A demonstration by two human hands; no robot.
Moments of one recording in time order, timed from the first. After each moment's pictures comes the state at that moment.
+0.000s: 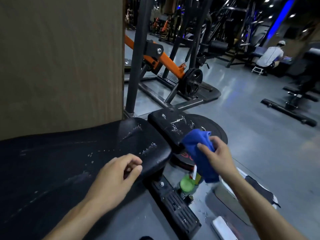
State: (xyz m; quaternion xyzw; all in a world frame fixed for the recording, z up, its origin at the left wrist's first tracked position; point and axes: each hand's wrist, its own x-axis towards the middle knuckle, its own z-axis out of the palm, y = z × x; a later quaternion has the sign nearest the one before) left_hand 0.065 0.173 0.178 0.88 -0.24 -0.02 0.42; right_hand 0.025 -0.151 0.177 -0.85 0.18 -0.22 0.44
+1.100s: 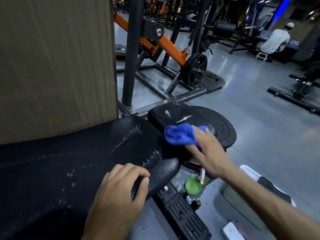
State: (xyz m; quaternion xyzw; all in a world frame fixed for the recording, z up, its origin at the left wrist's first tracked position) left_hand 0.104 0.134 0.132 0.89 -0.26 0.05 0.37; right_hand 0.113 -0.169 0.138 -0.99 -0.05 -0.11 0.11
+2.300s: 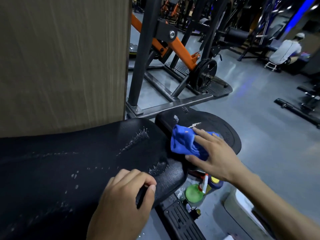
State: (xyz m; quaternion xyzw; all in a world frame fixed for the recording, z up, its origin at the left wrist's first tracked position) left_hand 0.108 0.133 0.131 0.88 -0.24 0.07 0.40; right_hand 0.133 -0.166 0.159 -0.99 -0.05 -0.09 0.04
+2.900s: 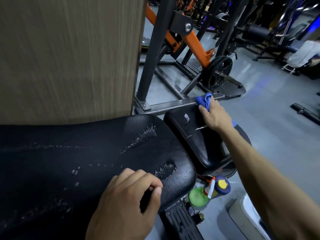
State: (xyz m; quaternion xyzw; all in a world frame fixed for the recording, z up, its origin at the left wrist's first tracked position) left_hand 0.114 0.129 0.129 0.89 -0.24 0.09 0.38; right_hand 0.292 -0.216 0.153 -0.98 0.16 -0.08 0.12
